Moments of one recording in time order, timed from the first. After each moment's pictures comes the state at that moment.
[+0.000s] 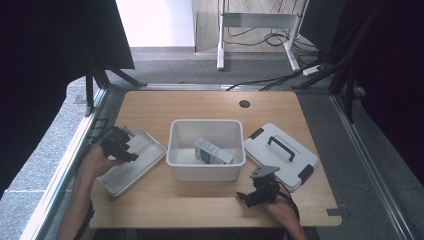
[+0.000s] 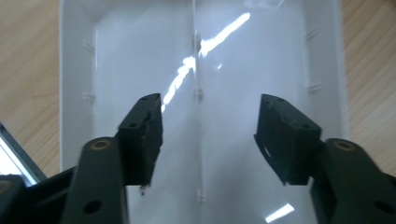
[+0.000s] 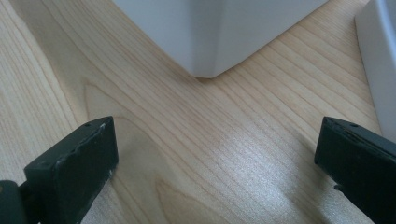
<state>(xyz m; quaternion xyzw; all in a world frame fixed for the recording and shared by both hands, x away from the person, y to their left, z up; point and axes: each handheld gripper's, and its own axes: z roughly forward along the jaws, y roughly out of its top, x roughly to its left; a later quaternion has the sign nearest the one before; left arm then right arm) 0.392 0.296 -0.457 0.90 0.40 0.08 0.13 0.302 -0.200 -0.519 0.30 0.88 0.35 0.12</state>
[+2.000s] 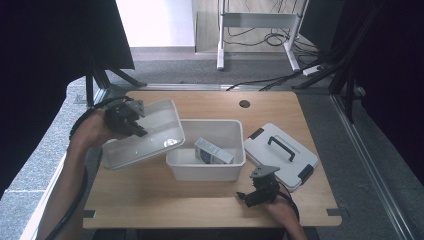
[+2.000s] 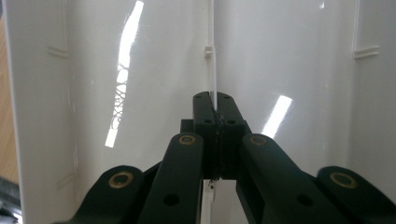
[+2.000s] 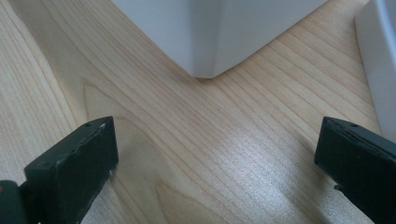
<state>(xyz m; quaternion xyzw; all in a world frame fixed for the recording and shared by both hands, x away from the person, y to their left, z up) 0.392 0.227 -0.313 0.97 0.15 0.08 0.17 0.302 -0.200 -0.519 0.30 0.88 0.35 0.12</state>
